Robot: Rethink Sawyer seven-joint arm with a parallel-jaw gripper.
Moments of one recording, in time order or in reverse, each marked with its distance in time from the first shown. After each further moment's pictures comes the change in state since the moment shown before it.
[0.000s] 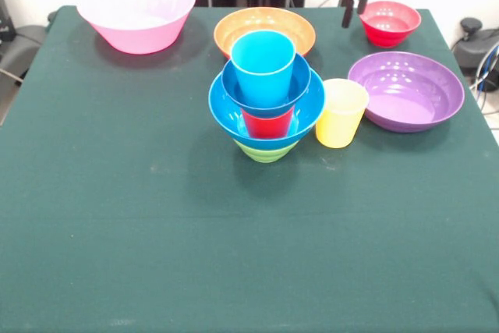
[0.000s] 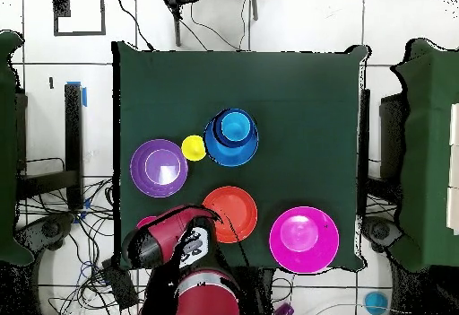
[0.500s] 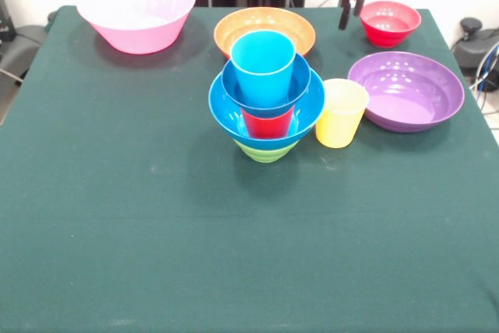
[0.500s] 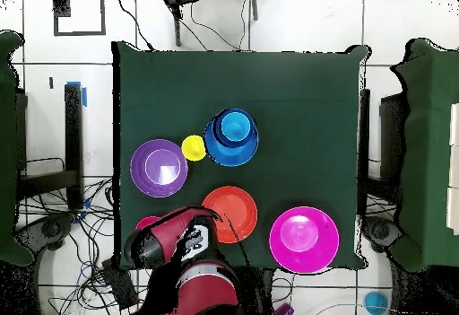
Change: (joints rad) arm 0.000 0.034 0.000 -0.001 0.000 0.000 0.000
